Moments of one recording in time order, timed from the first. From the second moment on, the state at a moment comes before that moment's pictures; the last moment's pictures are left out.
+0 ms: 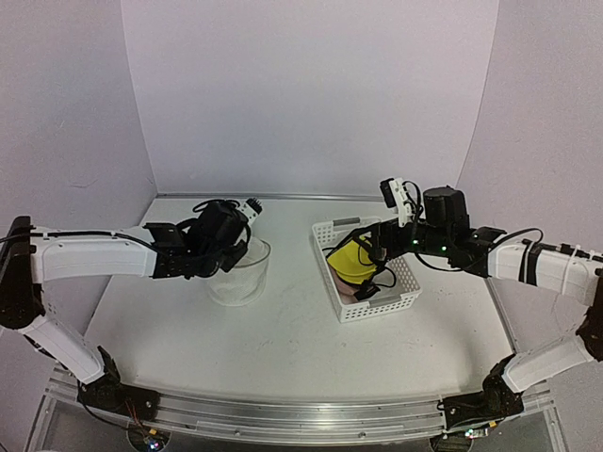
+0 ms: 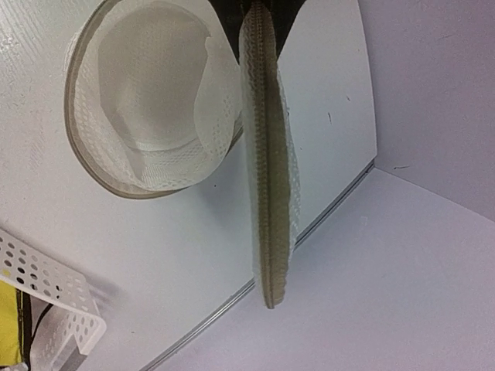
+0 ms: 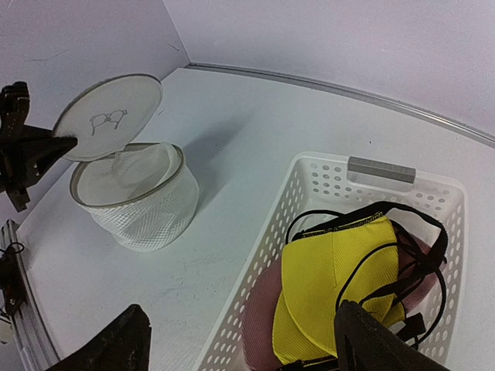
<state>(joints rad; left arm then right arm) -0.92 1.47 1.04 -0.25 -0.73 0.17 0.60 1.31 0.84 0.04 -0.23 0.20</state>
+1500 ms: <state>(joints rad) -1.13 1.37 1.24 -0.73 -0.77 0.04 0.63 1.41 0.88 0.09 -0.27 0.20</state>
